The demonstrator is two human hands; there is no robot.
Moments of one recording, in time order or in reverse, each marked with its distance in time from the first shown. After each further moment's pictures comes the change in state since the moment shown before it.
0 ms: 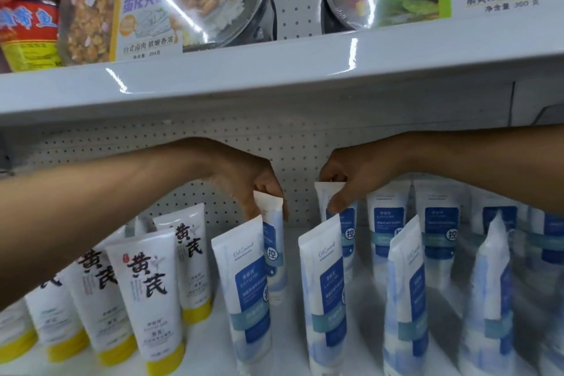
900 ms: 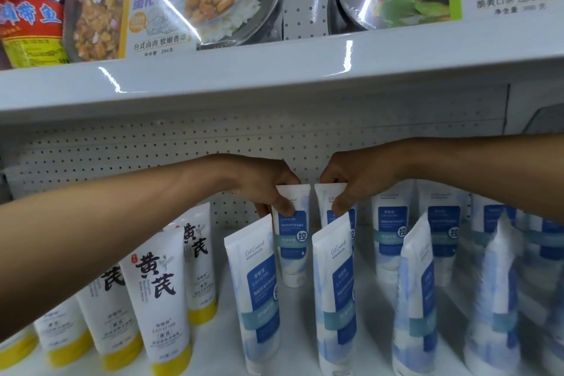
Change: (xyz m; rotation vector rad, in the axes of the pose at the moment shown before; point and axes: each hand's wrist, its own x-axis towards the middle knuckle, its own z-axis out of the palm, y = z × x) left_hand 0.004 0.021 0.018 -0.300 -0.018 0.102; right_hand 0.005 -0.007 0.008 0.043 -0.004 0.021
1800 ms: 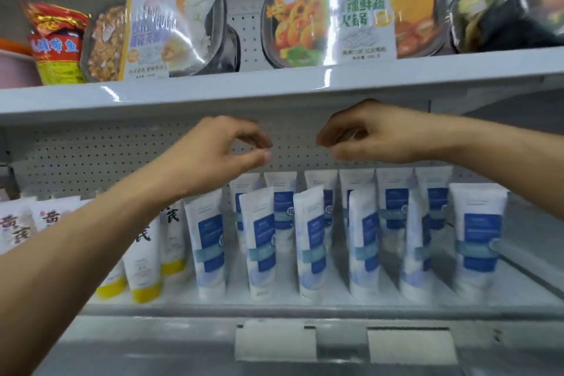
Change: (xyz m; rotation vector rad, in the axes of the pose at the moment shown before) left_hand -0.118 0.108 0.050 0.267 0.799 0.178; right_hand -0.168 -0.008 -0.014 0.047 0.519 -0.095
